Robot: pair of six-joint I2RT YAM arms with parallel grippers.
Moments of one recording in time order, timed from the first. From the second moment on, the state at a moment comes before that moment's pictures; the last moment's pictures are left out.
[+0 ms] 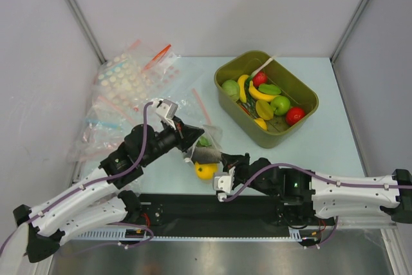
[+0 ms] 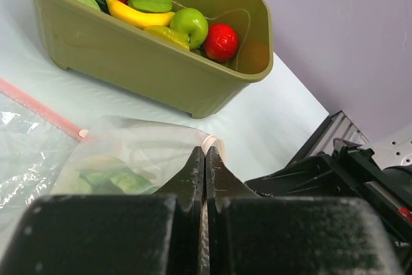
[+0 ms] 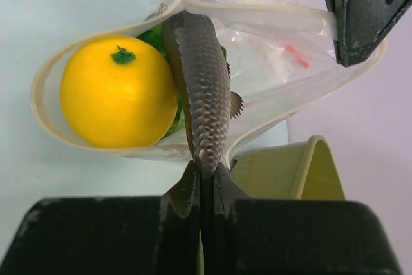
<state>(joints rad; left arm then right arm) -0.88 0.77 0.73 -0.07 -0.03 -0.46 1.40 0.90 0.63 -0.06 0.37 -0.84</state>
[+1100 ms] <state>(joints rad) -0.90 0.83 0.79 -0.12 0.07 -0.46 1.13 1.10 0.88 -0.11 -0.01 -0.12</state>
